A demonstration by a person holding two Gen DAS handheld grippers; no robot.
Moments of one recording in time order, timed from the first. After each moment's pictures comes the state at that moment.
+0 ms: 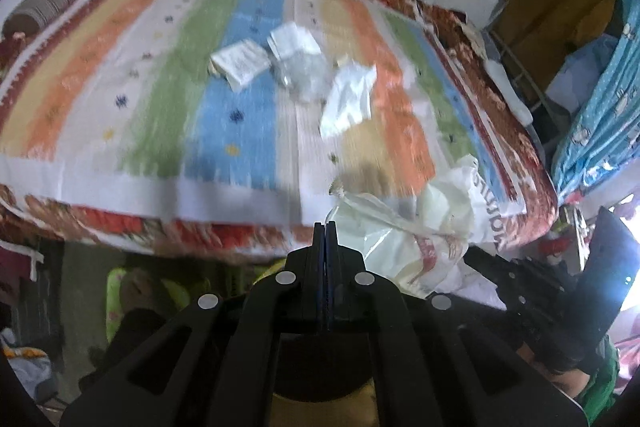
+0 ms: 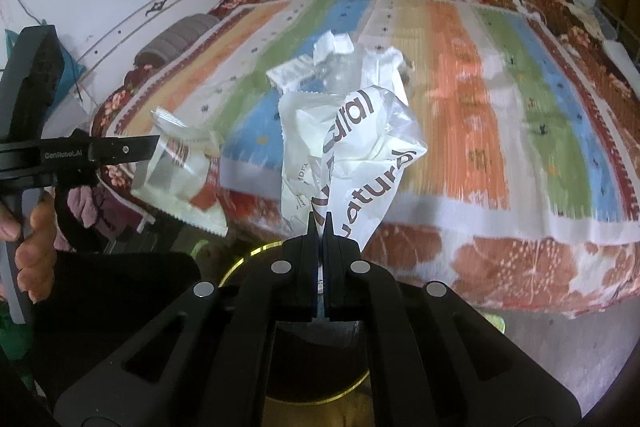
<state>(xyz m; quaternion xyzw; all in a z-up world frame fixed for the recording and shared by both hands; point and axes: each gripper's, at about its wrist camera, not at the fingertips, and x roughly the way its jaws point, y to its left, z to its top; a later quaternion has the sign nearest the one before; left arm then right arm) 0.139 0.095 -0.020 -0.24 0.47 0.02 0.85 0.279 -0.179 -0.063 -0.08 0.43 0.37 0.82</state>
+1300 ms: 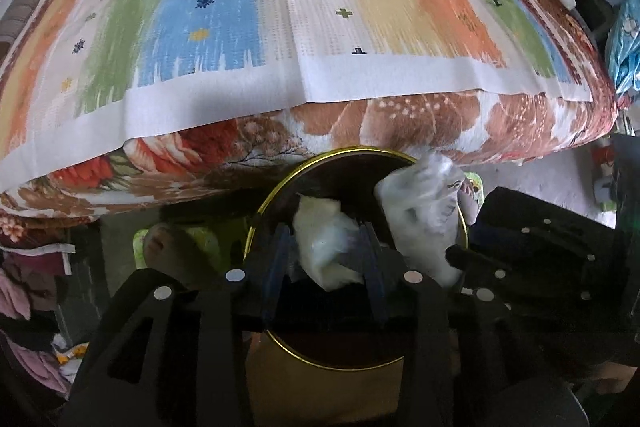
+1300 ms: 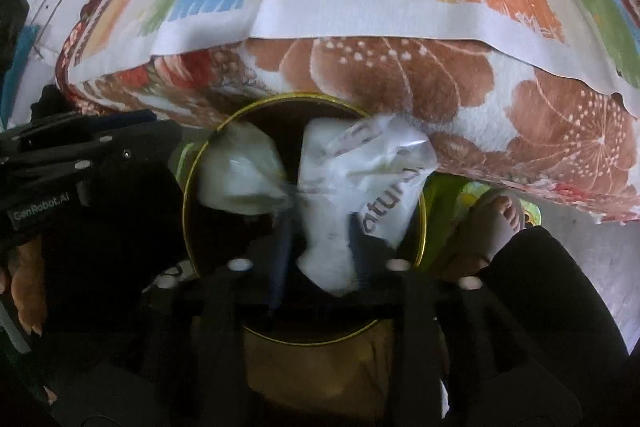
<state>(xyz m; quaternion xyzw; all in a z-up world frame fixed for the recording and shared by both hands) 0.157 0.039 -0.118 -0.13 0.62 0.03 0.77 0.277 -0.166 -0.185 -0.09 0.61 0.32 0.71</state>
